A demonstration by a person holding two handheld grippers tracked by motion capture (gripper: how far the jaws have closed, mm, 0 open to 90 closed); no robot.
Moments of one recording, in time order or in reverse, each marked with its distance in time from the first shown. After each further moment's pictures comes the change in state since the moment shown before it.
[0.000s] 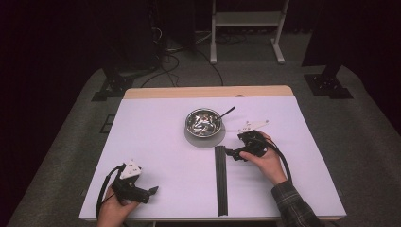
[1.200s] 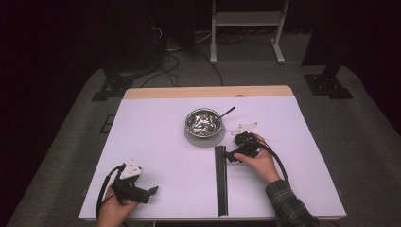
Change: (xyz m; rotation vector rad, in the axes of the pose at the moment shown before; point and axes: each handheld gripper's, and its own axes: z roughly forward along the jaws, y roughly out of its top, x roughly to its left) left arm 0.000 0.000 0.000 0.000 0.000 0.000; right arm -0.001 -0.007 0.031 0.087 -0.040 -0.027
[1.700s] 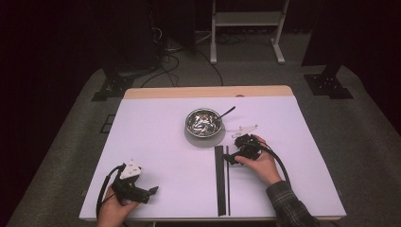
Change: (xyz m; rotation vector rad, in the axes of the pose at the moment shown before) left arm 0.000 0.000 0.000 0.000 0.000 0.000; right arm 0.004 -0.006 -0.004 0.022 -0.013 -0.023
